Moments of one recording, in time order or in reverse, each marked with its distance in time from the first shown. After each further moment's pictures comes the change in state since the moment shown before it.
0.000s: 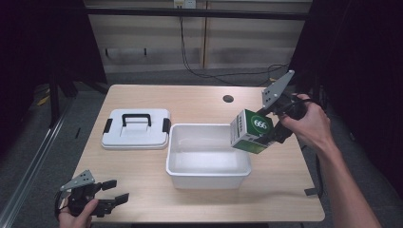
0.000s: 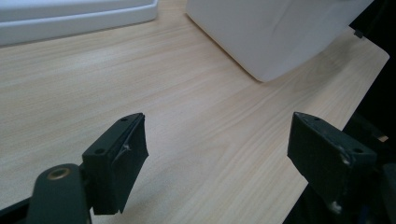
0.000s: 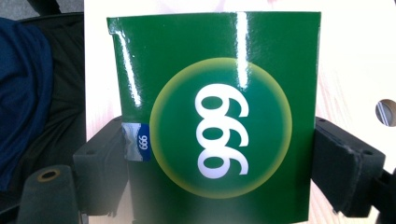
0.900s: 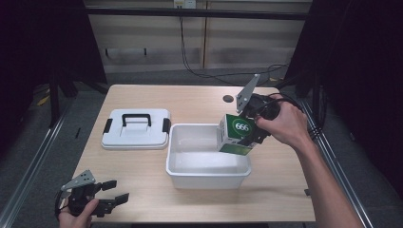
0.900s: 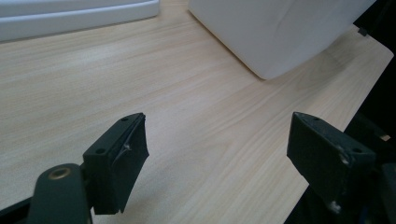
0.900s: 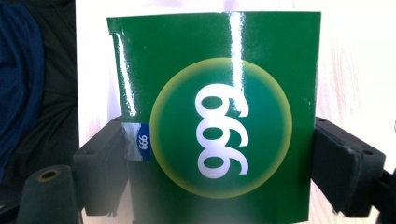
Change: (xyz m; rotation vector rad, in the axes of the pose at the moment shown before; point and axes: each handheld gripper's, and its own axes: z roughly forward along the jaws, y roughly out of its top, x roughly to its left) left arm 0.001 0.000 0.001 0.011 0.008 -0.011; right arm -0.003 0.037 0.038 0.122 0.025 -0.038
